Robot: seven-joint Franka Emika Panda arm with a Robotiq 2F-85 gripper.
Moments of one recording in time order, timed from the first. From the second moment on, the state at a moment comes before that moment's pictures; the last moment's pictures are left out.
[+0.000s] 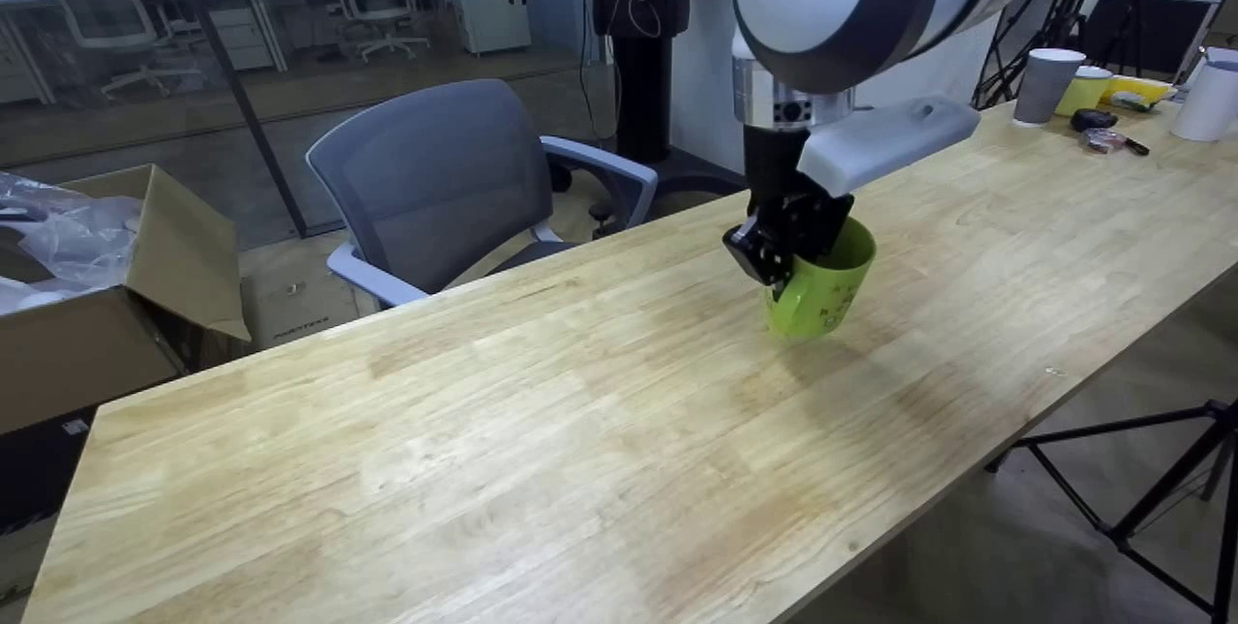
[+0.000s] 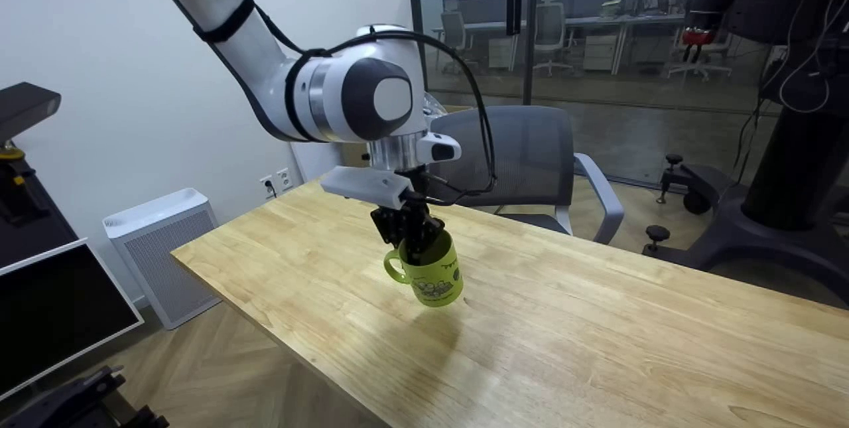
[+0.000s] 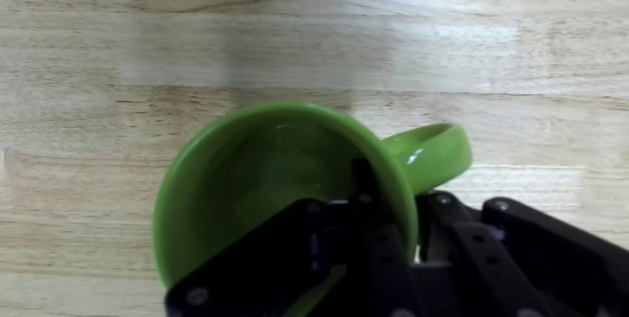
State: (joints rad) arm 0.11 0.51 -0.04 -2.11 -0.06 2.52 0.13
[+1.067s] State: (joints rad) arm -0.18 0.60 -0.08 -2.01 0.00 2.40 -0.09
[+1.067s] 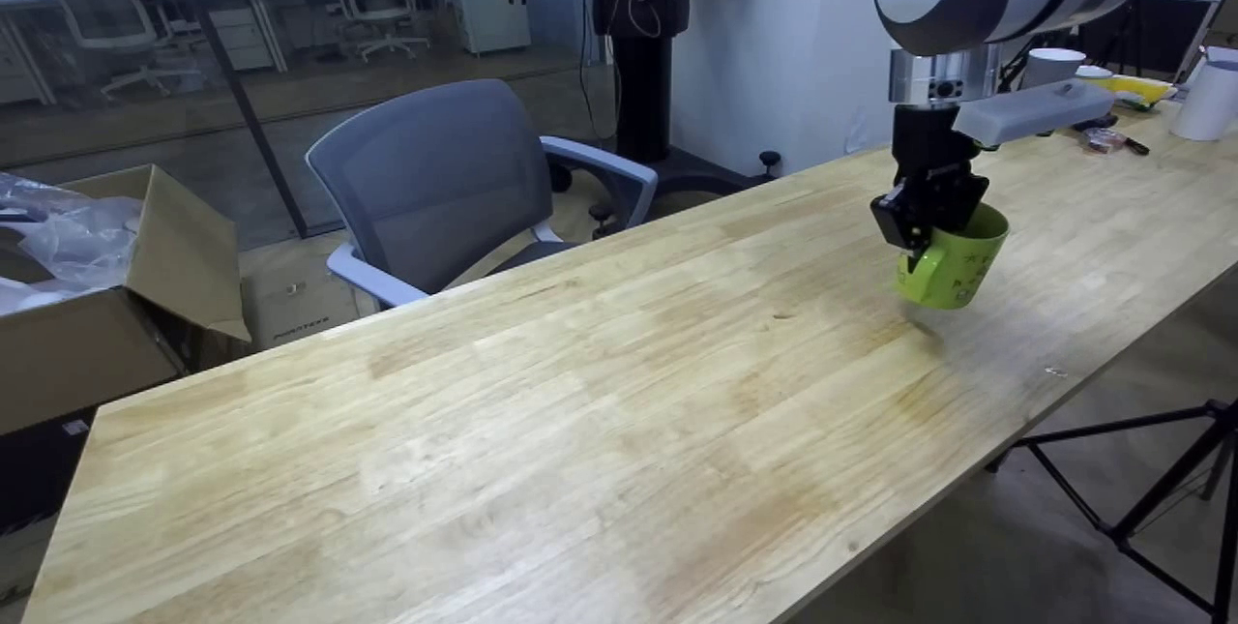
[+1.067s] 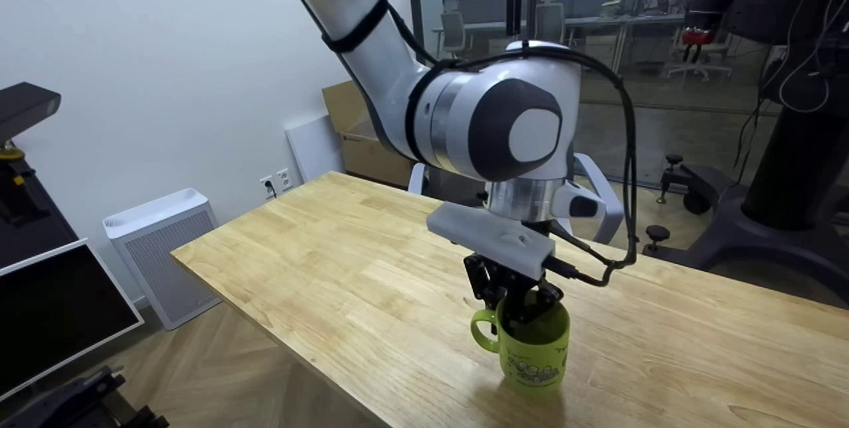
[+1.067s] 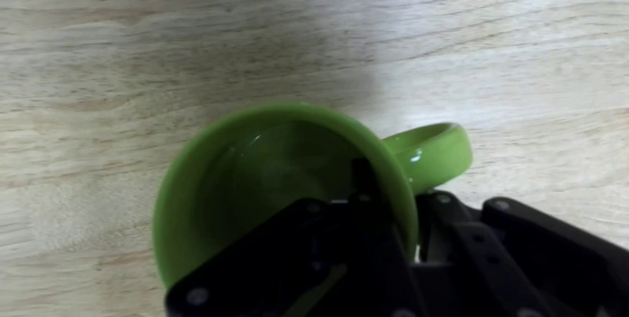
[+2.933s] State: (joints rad) arm -0.21 0.68 -0.10 -1.96 0.00 2.40 -0.10
